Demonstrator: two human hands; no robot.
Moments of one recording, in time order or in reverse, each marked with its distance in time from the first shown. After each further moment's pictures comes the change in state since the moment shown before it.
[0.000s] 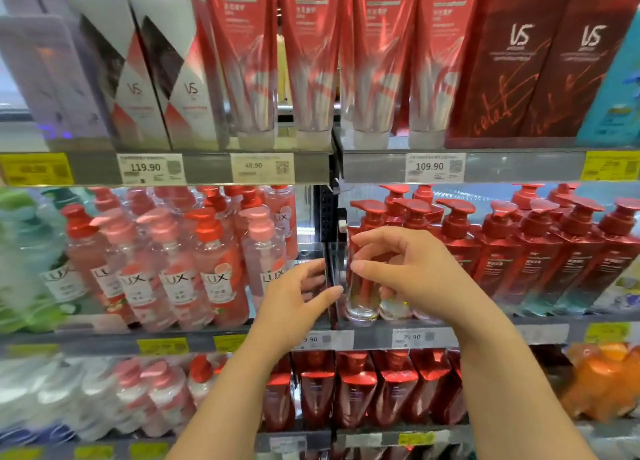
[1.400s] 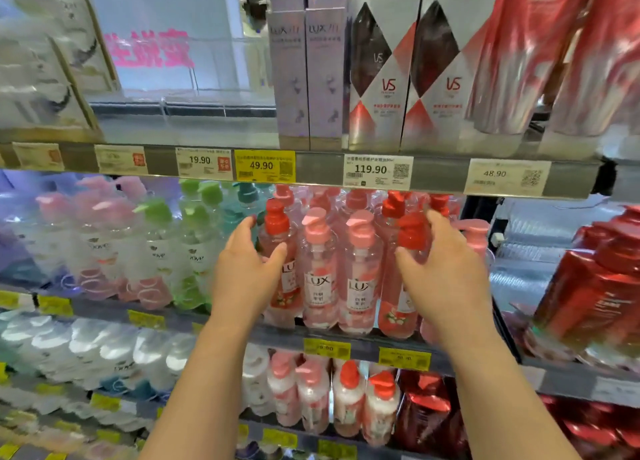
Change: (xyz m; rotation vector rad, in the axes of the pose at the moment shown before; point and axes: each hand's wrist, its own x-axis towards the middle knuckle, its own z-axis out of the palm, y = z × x) left_hand -0.021 -0.097 -0.284 0.409 0.617 -0.214; right_hand 0.083 -0.079 0.234 -0.440 0.398 0.022
